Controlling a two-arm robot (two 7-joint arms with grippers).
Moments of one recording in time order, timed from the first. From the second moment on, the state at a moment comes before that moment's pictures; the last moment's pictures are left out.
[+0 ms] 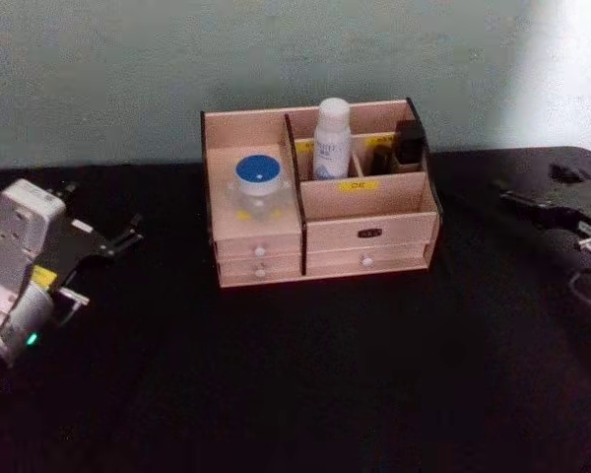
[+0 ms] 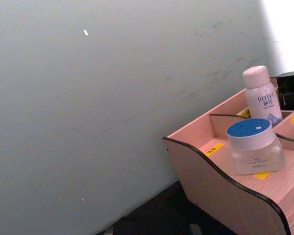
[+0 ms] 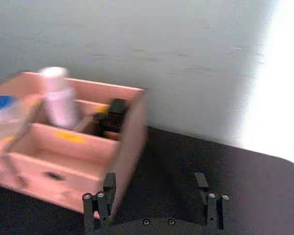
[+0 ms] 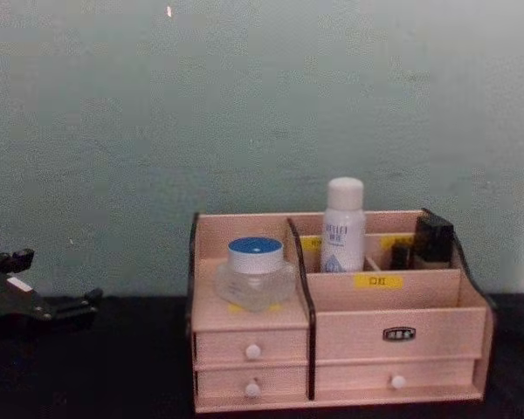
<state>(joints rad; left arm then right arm) -0.20 0.60 0.45 -1.41 -0.25 -0.12 0.03 0.15 0.65 -0.21 -1.63 0.59 0.31 0.17</state>
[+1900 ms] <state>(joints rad) -0.20 0.60 0.45 -1.41 -0.25 -0.12 0.03 0.20 0.51 -0.26 -1.41 0.41 0.25 0.01</state>
